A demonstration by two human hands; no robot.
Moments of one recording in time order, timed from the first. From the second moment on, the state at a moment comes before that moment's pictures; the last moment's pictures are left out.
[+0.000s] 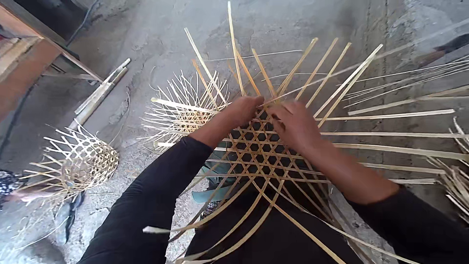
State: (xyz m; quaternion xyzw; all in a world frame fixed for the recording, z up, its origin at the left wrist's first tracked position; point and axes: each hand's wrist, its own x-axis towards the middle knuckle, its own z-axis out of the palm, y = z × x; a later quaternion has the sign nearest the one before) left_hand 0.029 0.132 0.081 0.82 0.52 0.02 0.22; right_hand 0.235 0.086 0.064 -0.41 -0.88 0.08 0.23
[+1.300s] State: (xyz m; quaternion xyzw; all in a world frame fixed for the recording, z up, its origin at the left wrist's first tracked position) left_hand 0.022 -0.033 0.000 0.58 0.69 0.34 0.26; right_hand 0.249 0.009 -0.033 -0.39 -0.88 0.10 0.24
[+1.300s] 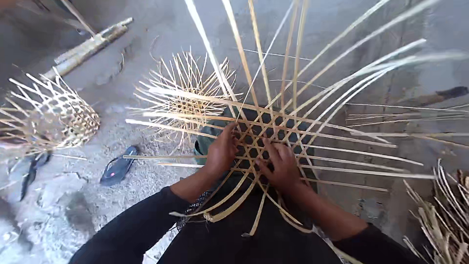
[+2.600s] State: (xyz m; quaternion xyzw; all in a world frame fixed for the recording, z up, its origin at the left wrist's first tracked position) left_hand 0.024 -0.037 -0.034 0.56 0.67 0.46 0.15; right_hand 0.168 0.079 -0.010 -0.43 -0.83 0.21 0.29
